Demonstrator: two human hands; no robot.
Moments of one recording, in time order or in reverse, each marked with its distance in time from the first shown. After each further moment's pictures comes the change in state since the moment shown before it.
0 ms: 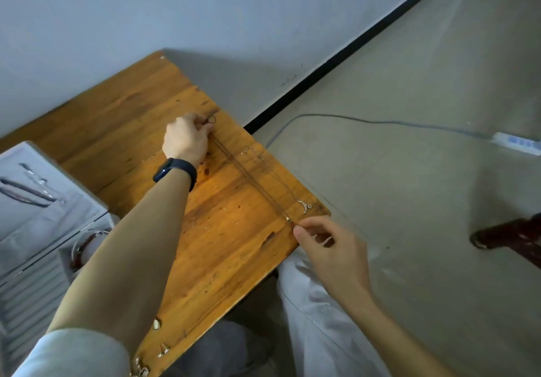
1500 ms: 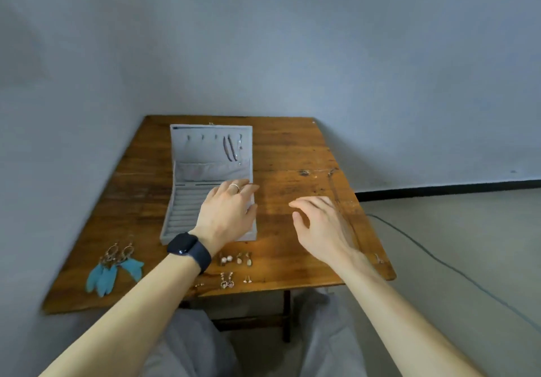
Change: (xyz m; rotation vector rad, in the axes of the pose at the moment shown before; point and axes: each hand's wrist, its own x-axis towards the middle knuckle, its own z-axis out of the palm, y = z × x) left_hand -0.231 -0.103 -0.167 0.311 0.073 0.083; right_hand -0.006 -0.133 0.087 -0.669 -0.360 -0.918
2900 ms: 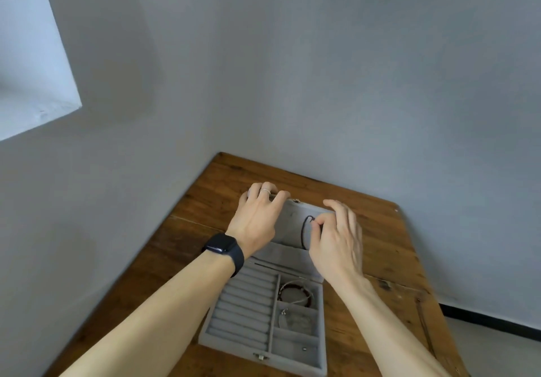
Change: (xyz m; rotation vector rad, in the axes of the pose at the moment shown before) left_hand 0.129 -0.150 -0.027 0.013 0.178 -0.168; right_hand 0.226 -0.084 0.085 -0.100 0.286 -0.249
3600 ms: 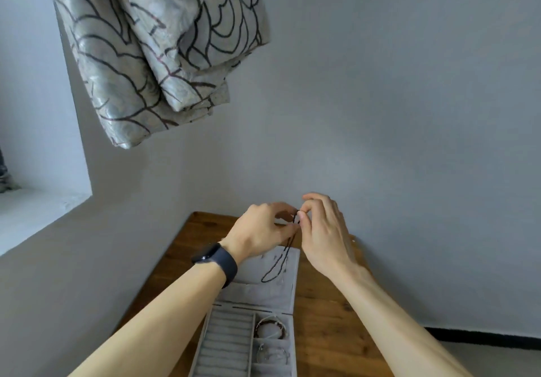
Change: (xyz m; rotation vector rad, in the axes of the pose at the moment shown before) left_hand 0.001 0.083 -0.136 -0.466 0.004 0.159; right_hand 0.040 -0.023 -0.150 0.144 0.215 -0.131
